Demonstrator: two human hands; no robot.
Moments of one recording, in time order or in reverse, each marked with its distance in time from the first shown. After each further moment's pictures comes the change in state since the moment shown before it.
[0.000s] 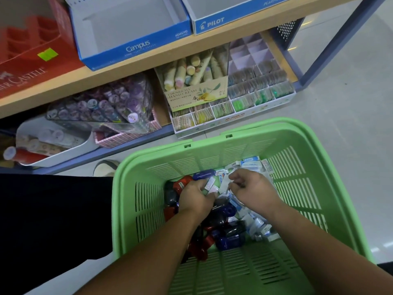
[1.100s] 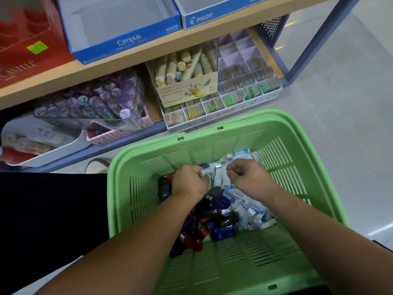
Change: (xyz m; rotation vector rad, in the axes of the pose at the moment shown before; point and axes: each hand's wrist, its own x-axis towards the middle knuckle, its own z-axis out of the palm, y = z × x) left_hand 0.006 0.026 -0.018 0.057 0.047 0.096; right_hand -0.011 -0.010 -0.022 0.073 -0.024 -0.003
